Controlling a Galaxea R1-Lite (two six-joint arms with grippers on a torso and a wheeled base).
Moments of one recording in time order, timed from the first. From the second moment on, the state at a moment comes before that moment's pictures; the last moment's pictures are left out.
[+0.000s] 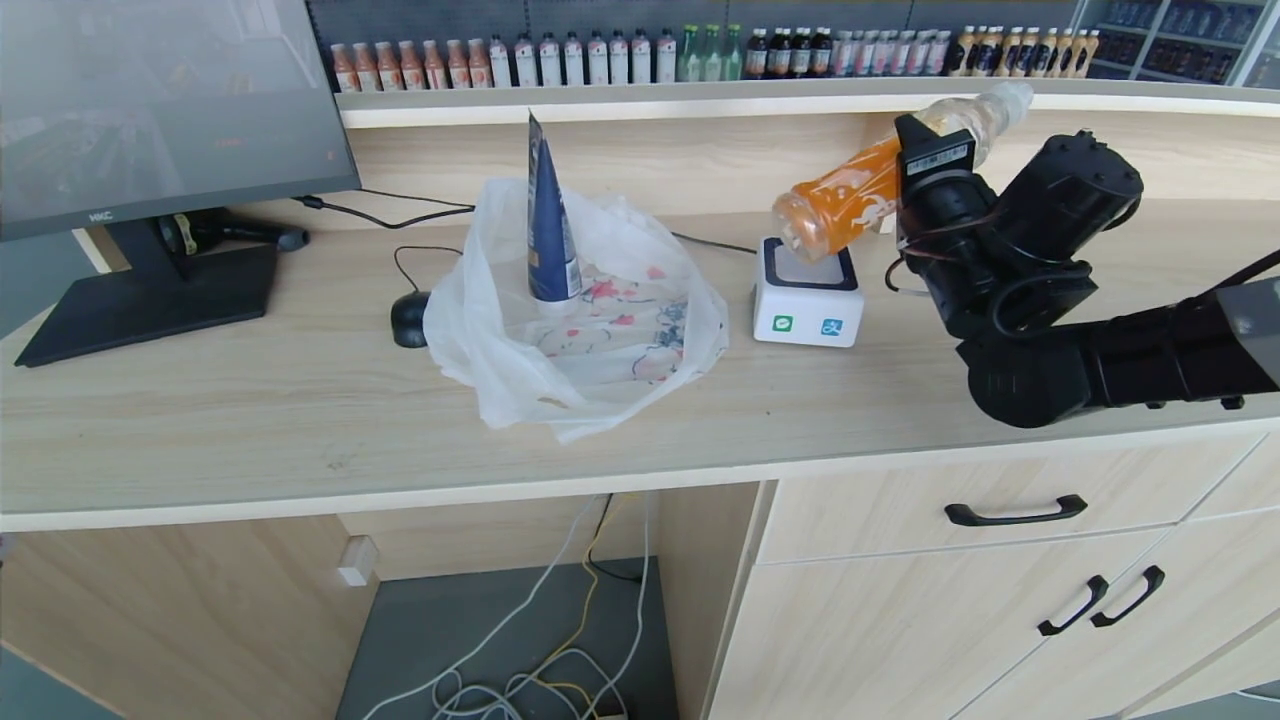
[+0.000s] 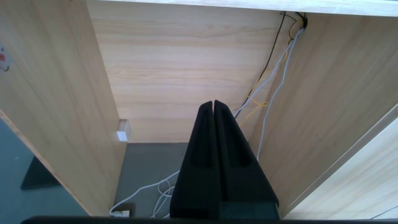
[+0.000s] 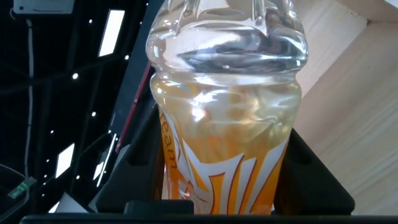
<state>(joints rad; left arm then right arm) 0.00 0.00 0.00 0.00 0.00 0.00 0.31 2.06 -1.42 -1.15 -0.29 0.98</state>
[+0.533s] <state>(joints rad) 0.00 0.00 0.00 0.00 0.00 0.00 0.40 1.83 -1.30 -1.08 -0.29 0.77</state>
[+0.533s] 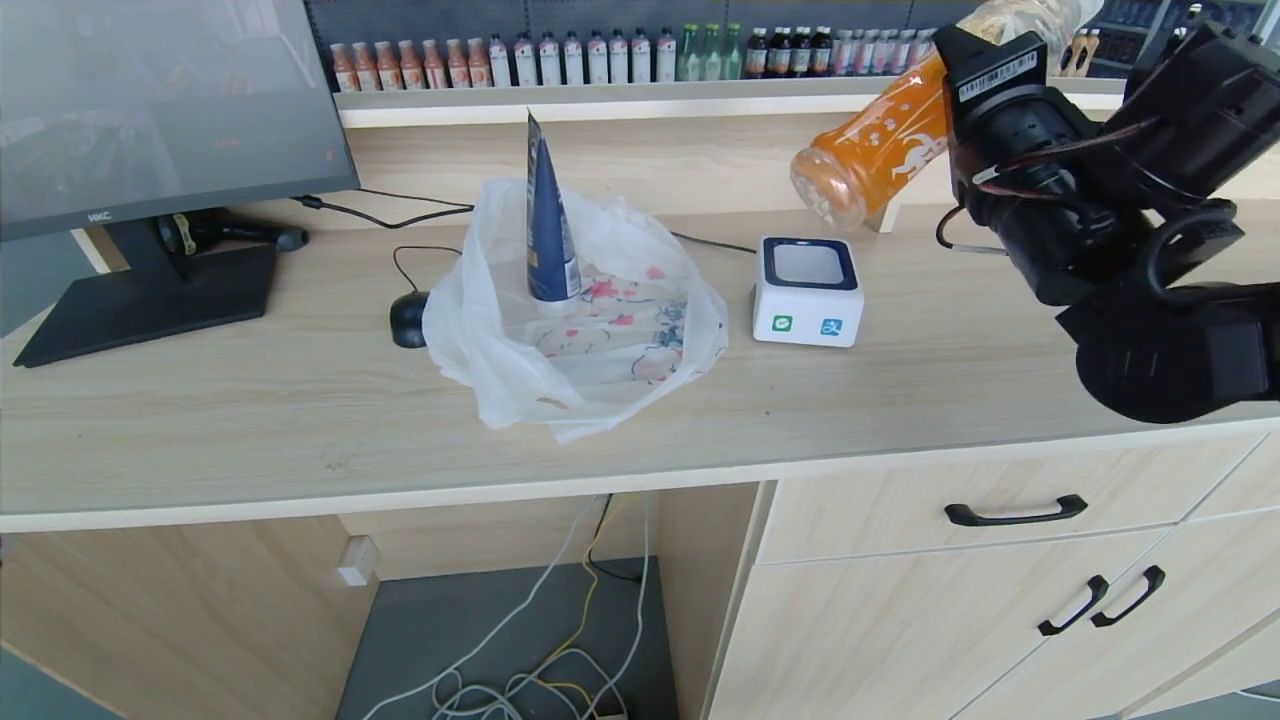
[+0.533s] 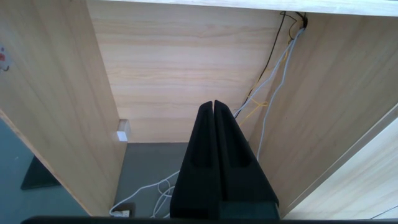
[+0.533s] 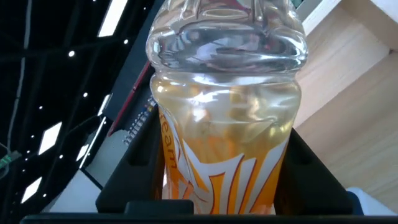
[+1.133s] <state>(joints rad) 0.00 0.00 0.00 0.00 0.00 0.00 0.64 1.58 -1.02 -1.21 -0.31 0.23</state>
